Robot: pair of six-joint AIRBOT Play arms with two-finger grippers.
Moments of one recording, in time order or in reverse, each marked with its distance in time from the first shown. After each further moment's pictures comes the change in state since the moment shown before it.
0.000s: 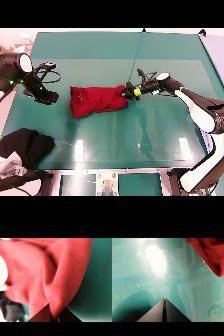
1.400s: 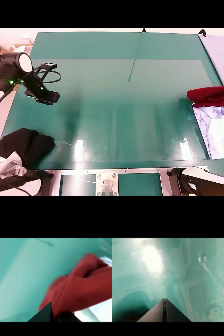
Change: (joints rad) left arm 0.000 0.000 0.000 -0.041 0.004 -0.001; right arm -1.207 0.563 0.229 -0.517 0.354 0.346
